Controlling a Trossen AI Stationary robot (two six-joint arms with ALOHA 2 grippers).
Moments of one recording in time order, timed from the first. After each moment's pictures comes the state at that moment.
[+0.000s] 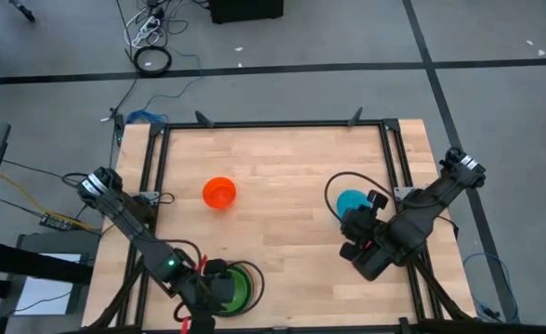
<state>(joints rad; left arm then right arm) -0.78 1.66 1.33 -0.65 -0.09 -0.74 0.71 1.56 1.53 -1.56 0.67 1.13</state>
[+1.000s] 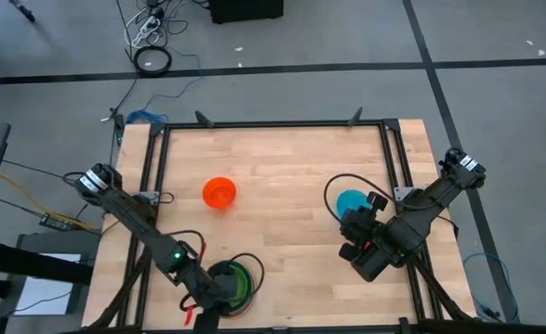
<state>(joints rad) -0.73 1.61 1.10 -0.28 0.05 -0.82 0.71 1.56 1.49 -1.53 0.66 1.15</state>
